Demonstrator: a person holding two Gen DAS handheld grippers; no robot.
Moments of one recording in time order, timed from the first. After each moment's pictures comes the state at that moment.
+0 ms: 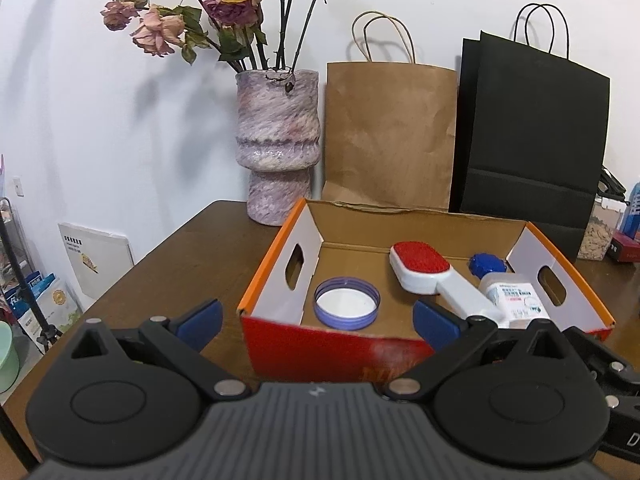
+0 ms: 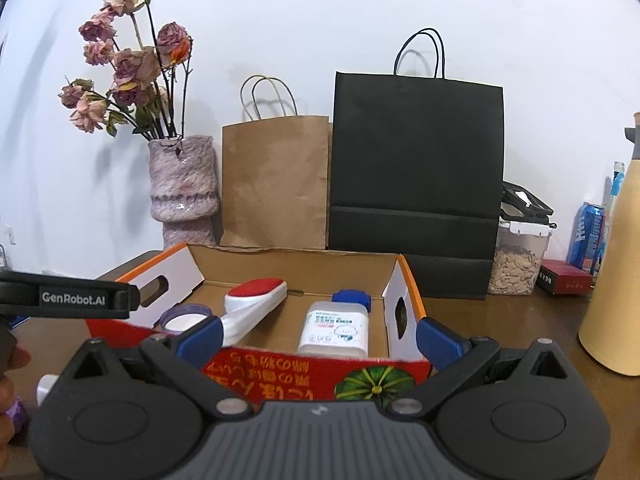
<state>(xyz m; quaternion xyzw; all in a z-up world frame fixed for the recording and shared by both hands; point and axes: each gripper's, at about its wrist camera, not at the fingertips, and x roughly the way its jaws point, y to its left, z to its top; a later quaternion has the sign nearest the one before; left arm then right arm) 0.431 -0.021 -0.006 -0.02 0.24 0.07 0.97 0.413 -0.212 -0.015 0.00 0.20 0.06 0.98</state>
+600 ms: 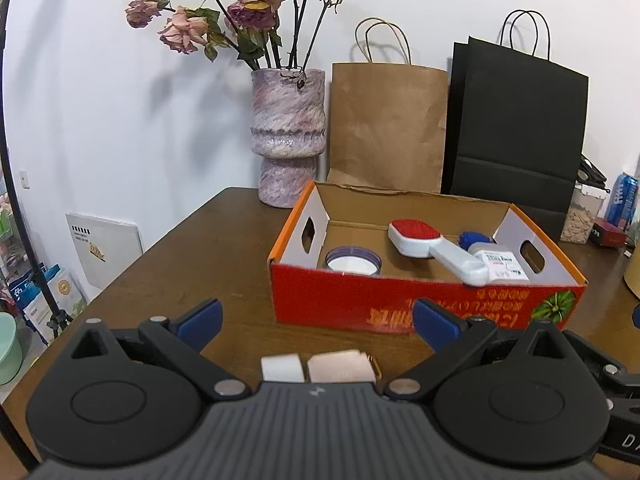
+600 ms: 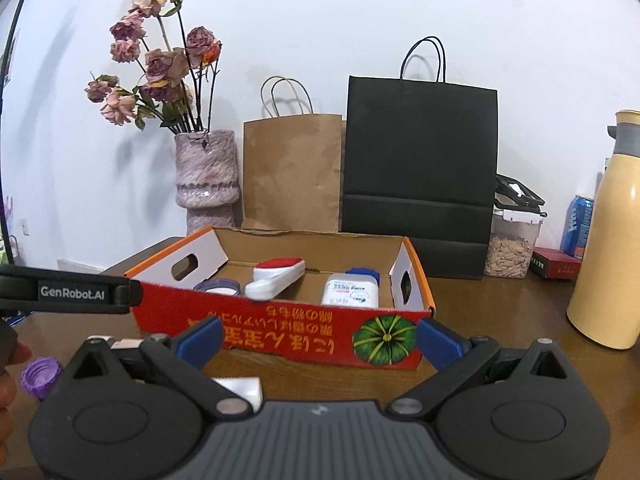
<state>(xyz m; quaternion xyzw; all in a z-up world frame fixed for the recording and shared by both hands) 0.368 -0.013 -0.007 -0.03 0.25 0.07 0.97 0.352 -0.206 -0.014 -0.01 0.20 0.07 0.98</state>
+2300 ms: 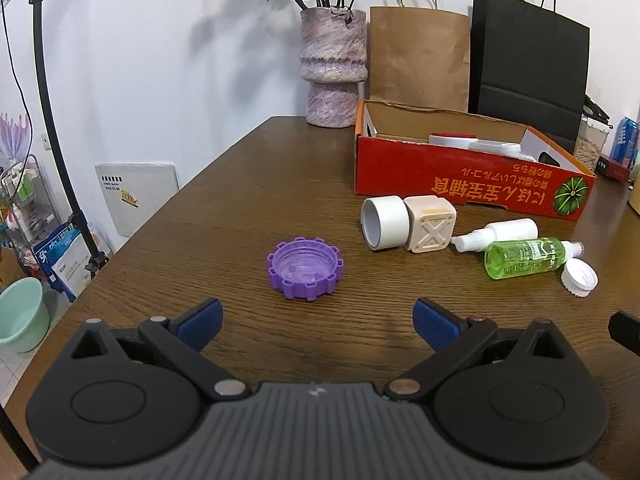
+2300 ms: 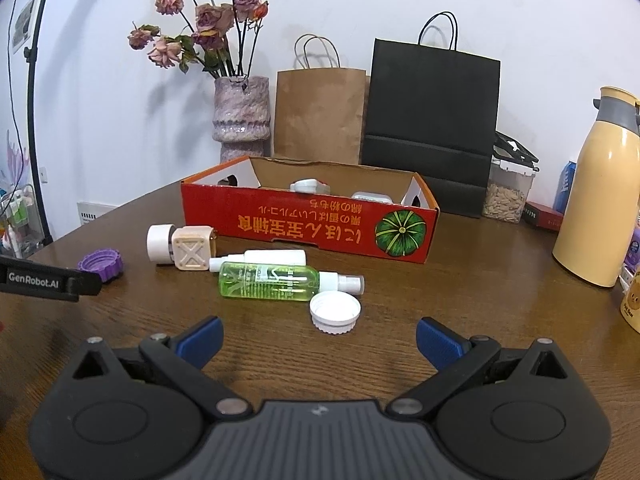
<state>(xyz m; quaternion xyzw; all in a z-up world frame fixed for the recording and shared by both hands) 0.269 0.045 -0.045 -0.02 0.32 0.08 0.95 0.252 -0.191 -0.039 -0.04 0.26 0.08 0.96</state>
